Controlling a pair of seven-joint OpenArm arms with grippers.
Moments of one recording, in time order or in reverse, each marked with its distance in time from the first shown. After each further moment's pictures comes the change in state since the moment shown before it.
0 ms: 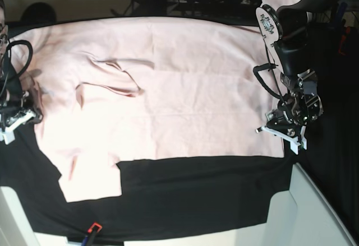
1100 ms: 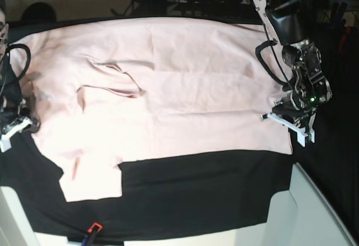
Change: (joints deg) left arm 11.8 2.7 0.2 24.3 -0.7 -2.9 7.2; right arm -0.9 0.0 3.2 5.6 0.1 0.0 -0.6
